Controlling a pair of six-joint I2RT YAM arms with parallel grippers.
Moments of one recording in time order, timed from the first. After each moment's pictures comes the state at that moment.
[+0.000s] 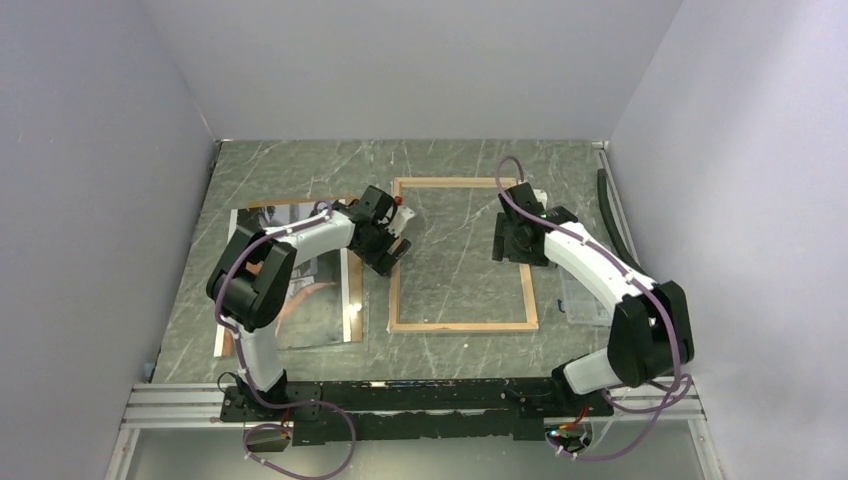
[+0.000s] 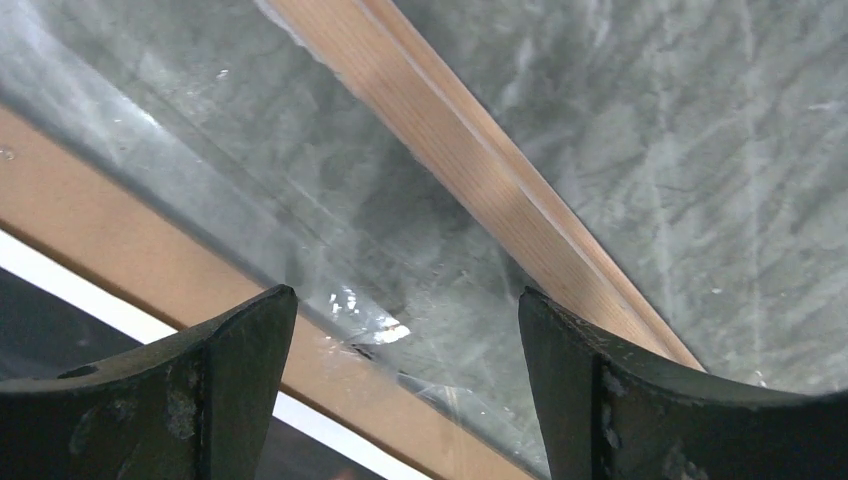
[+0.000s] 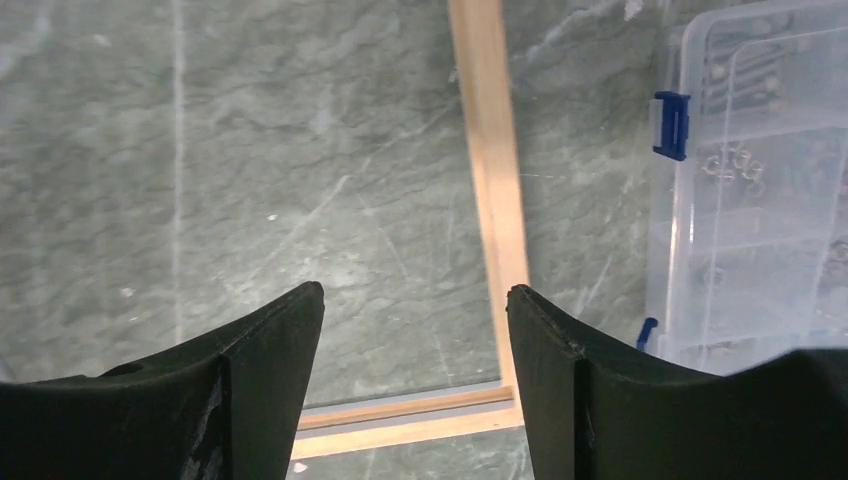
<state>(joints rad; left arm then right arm) -0.54 1.85 1.21 -0.48 0.04 0.20 0.38 1.46 1.06 -0.76 0.29 0.50</state>
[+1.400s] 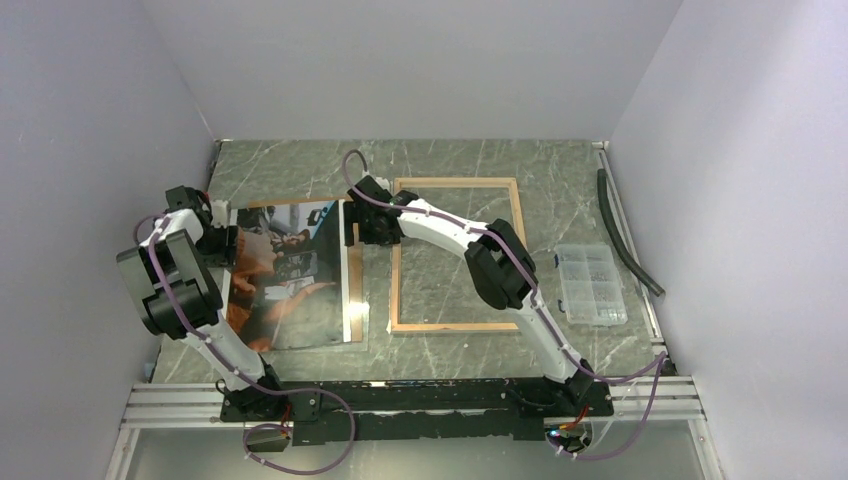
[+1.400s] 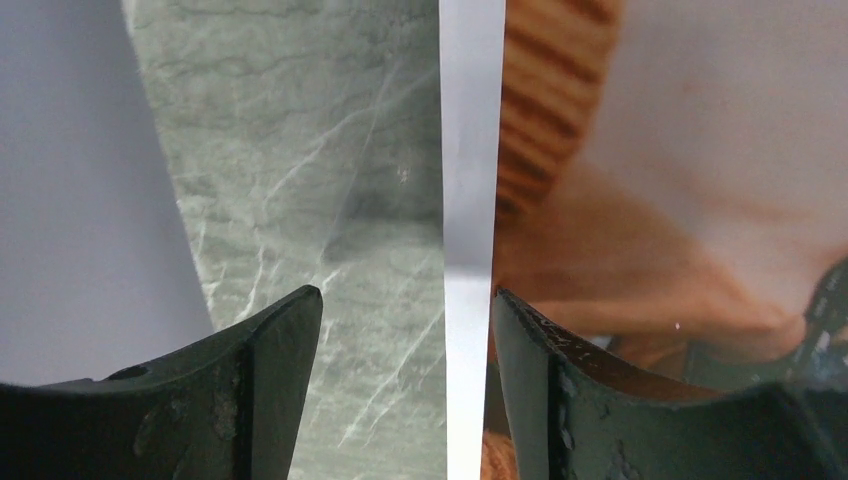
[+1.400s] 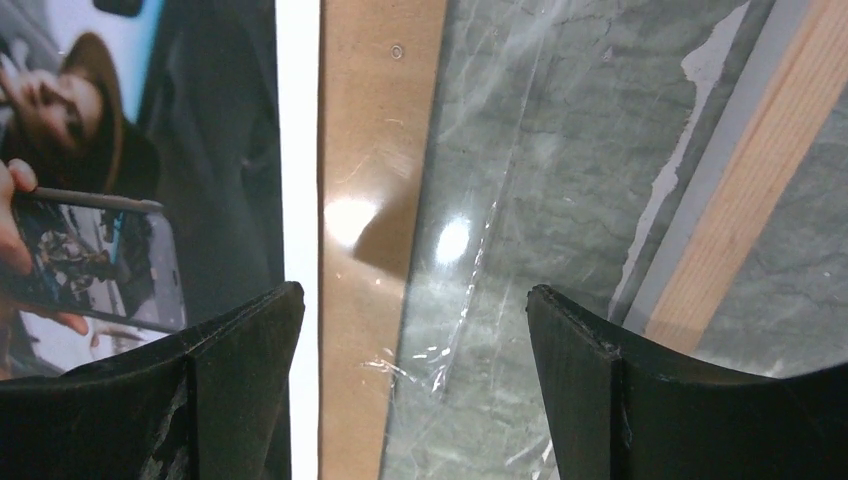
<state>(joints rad) 0.47 1.76 1.15 -0.59 -0.03 0.41 0.84 2.37 2.00 -0.57 0.07 0.69</state>
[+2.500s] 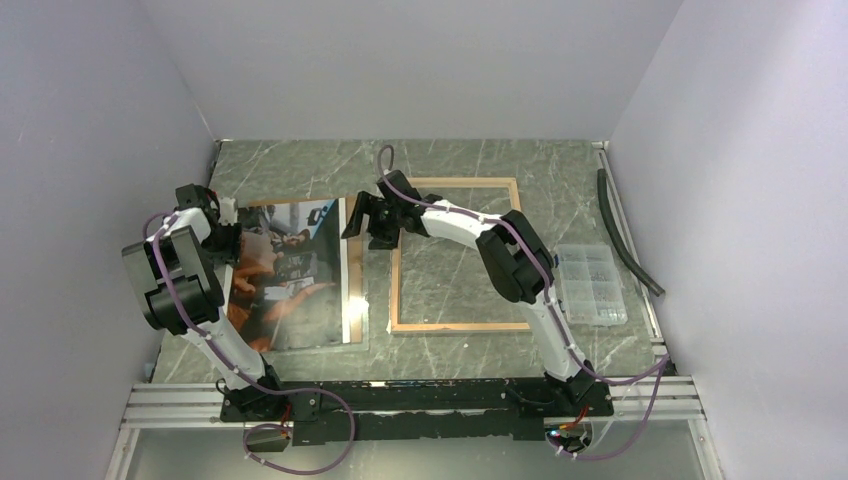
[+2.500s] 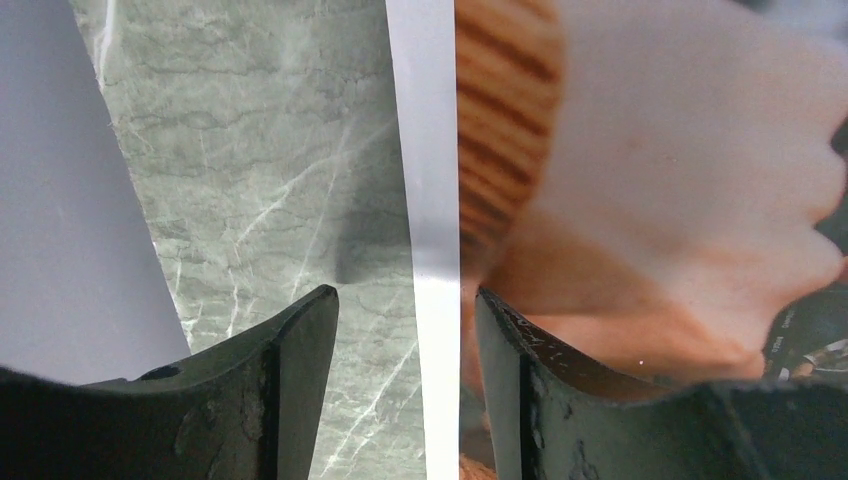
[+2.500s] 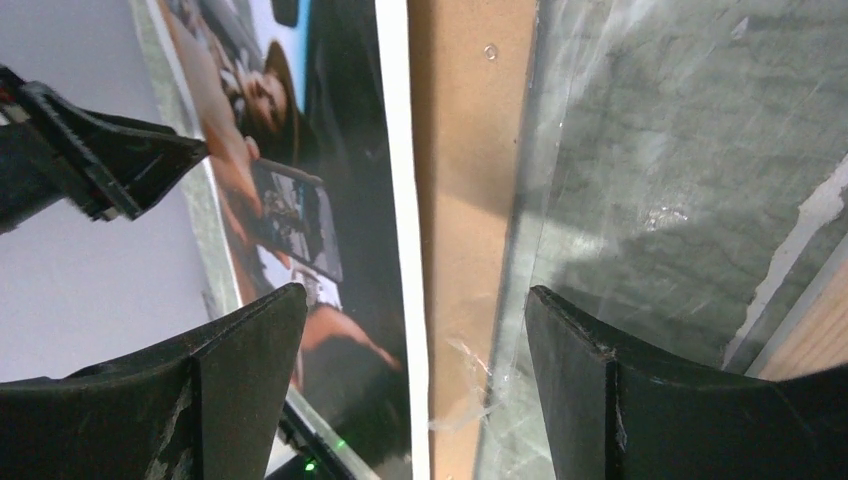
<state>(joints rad) 0.42 1.81 1.14 -0.53 -0.03 0.38 0.74 2.32 1.76 -0.21 -0.34 0.93</state>
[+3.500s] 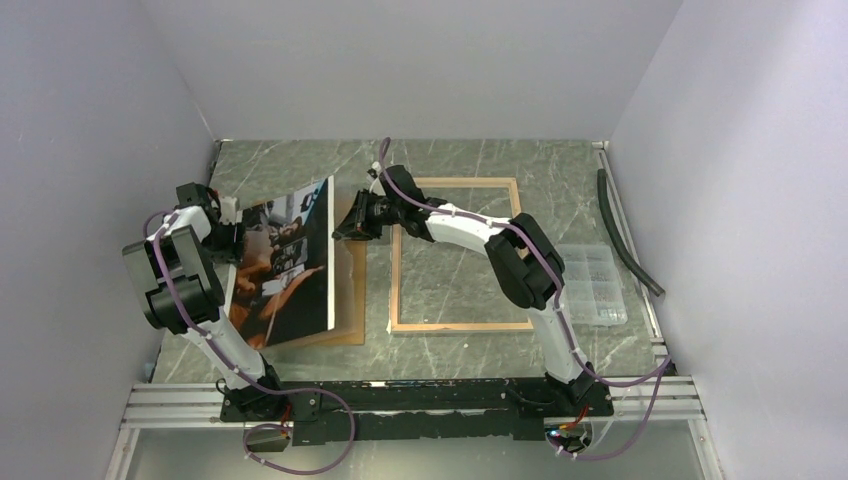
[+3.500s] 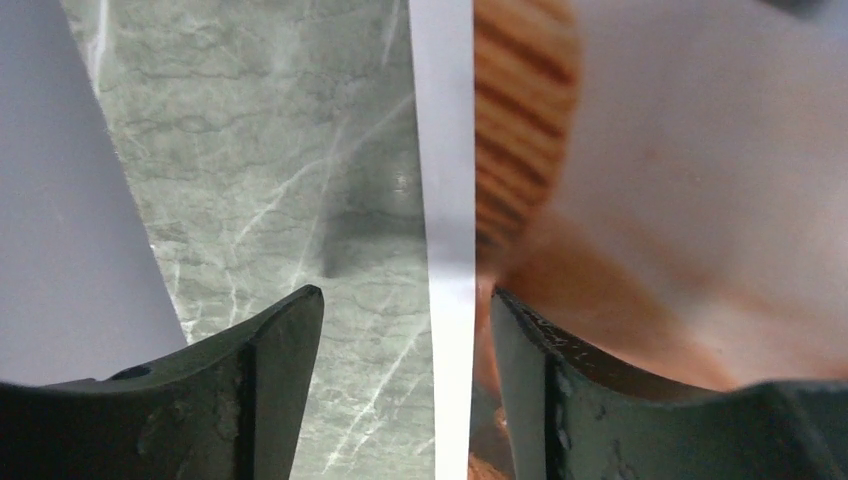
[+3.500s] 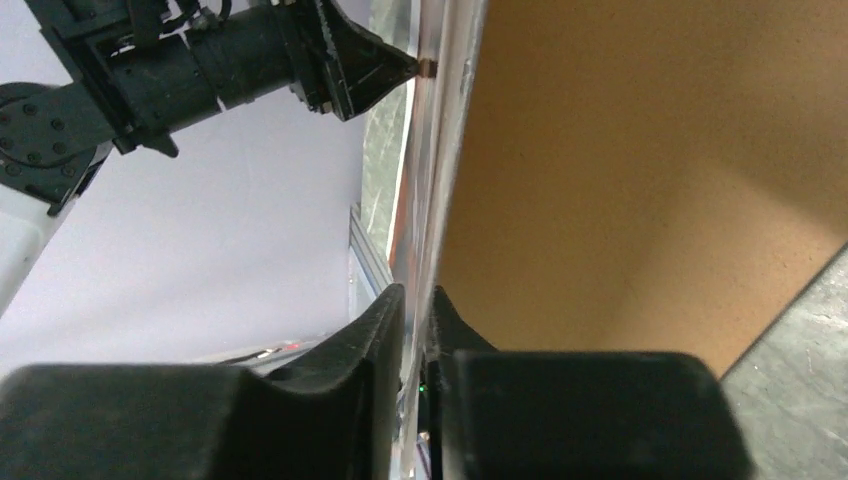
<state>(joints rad) 0.41 1.81 1.15 -0.54 -0.03 0.39 0.76 2.21 1.64 0.11 -0.60 1.08</state>
